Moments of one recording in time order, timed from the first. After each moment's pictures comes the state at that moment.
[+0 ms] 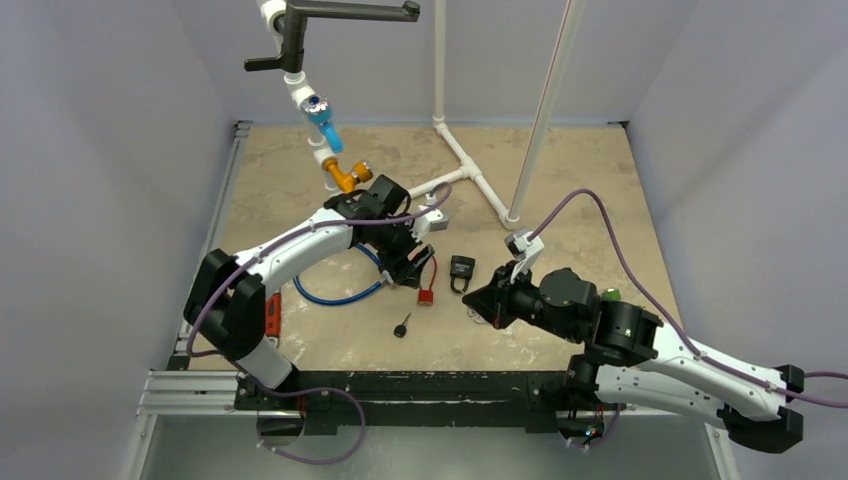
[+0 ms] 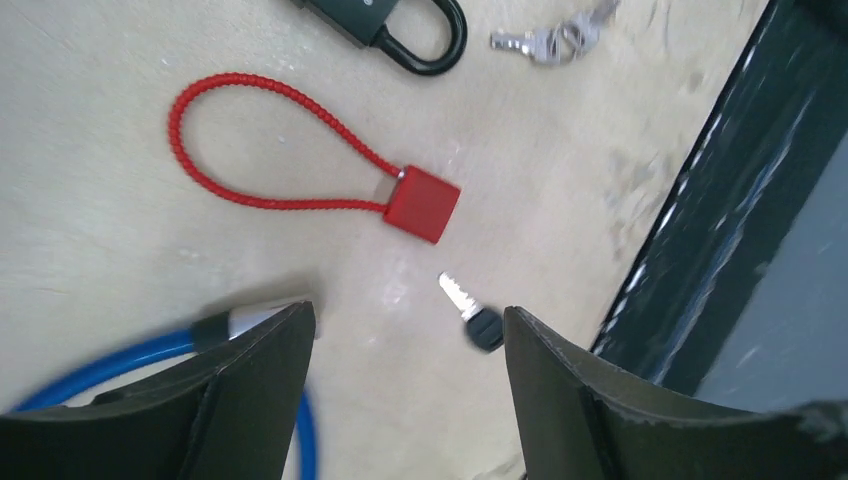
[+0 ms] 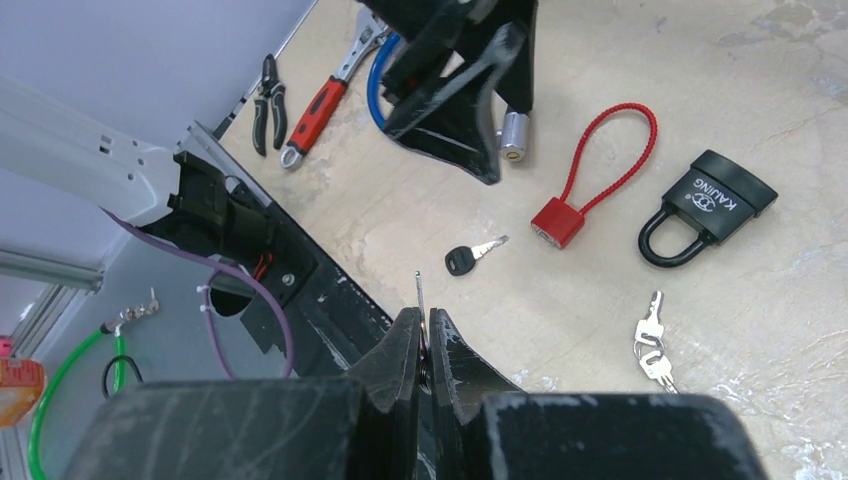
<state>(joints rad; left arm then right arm) -0.65 1.64 1.22 -0.70 0.48 0.14 1.14 0.66 0.78 -0.48 0.22 0.59</state>
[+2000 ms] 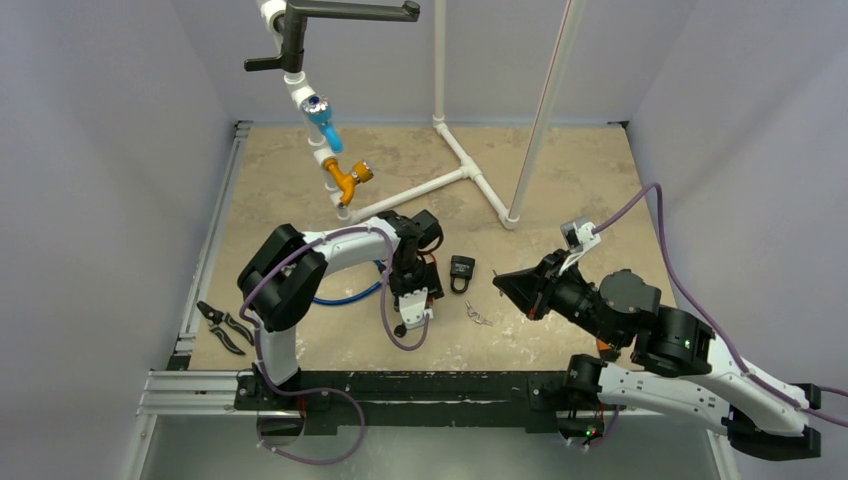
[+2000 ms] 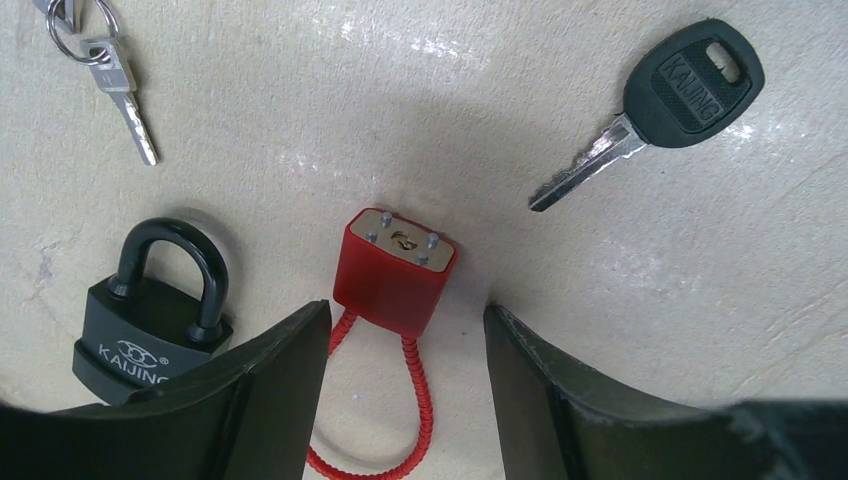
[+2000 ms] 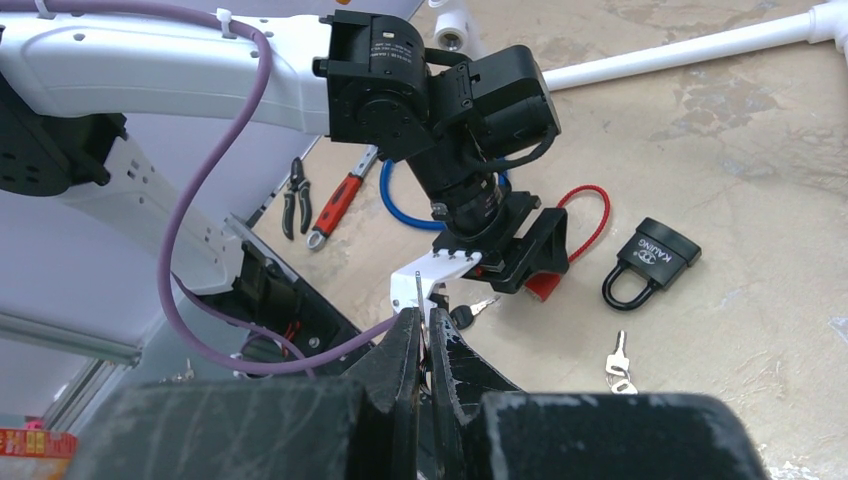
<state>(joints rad) -0.79 1.89 1.26 -0.91 0.41 2.10 1.14 0.53 0.93 -0.60 0.34 0.58</state>
